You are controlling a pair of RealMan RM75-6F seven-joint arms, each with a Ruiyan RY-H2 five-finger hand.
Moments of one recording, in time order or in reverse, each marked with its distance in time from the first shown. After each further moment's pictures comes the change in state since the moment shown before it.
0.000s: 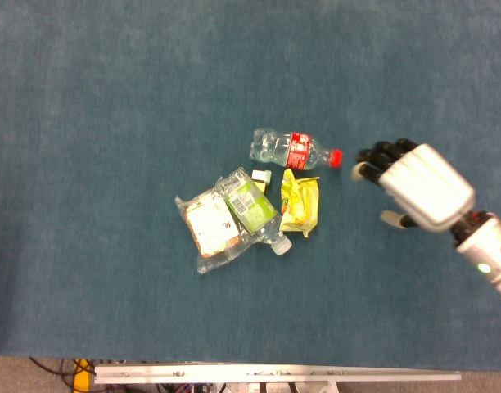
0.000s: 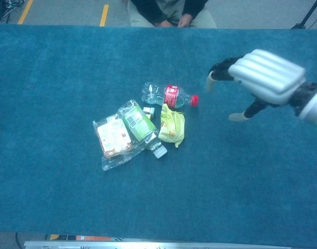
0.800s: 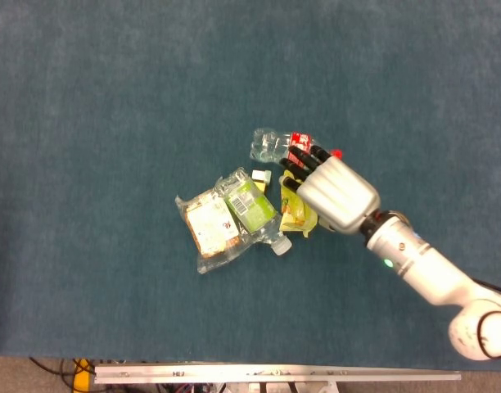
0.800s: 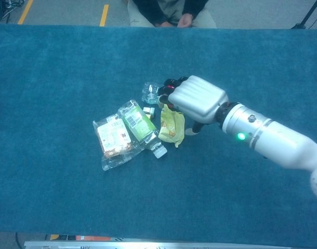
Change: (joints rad) left arm -0.005 -0.017 0.001 0.085 -0.004 -0.019 -0.093; right arm 0.184 -0.361 0.003 0.176 0.284 -0.072 -0.394
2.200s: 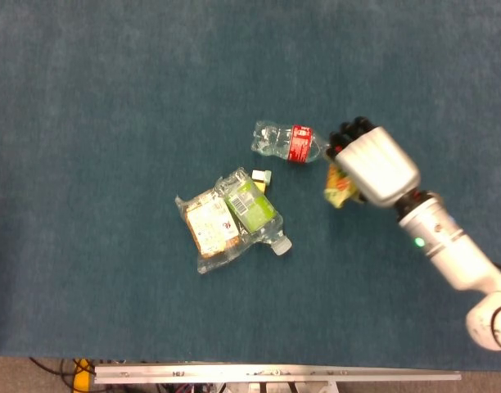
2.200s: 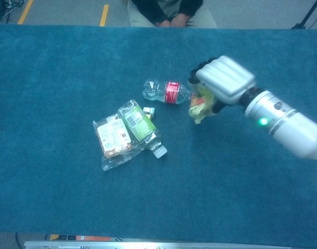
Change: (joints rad) left arm -0.006 -0.009 0.011 0.026 0.016 -0.016 -0.047; right arm -0.037 0.042 -0.034 0.127 -0.066 0.180 0.217
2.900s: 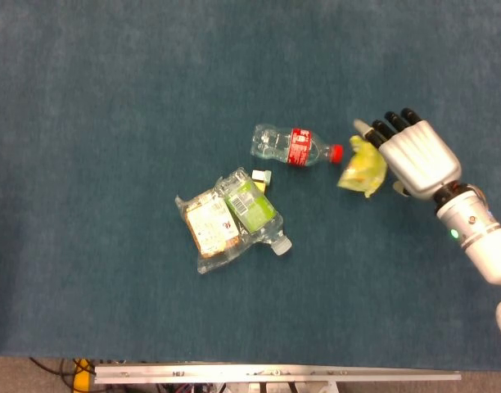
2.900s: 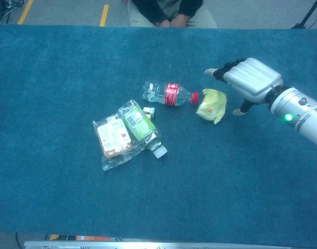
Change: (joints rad) left arm -0.007 -0.005 -0.001 -0.015 -0.004 -0.007 0.028; right arm -0.018 0.106 -0.024 -0.017 0.118 -0.068 -0.091
